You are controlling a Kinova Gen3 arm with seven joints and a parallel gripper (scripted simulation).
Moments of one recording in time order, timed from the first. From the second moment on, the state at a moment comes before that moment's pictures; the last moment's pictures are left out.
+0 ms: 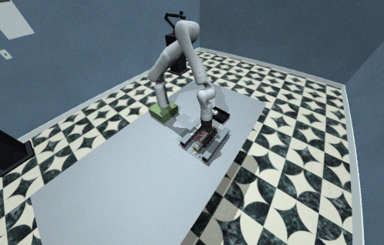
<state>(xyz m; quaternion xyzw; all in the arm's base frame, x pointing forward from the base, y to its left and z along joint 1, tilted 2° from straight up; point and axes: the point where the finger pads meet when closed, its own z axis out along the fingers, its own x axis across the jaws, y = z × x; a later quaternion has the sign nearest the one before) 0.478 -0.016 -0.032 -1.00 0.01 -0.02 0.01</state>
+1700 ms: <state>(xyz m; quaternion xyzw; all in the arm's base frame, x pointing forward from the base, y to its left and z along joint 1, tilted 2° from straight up) 0.479 -0.016 -0.032 -1.00 0.01 -0.01 0.01</state>
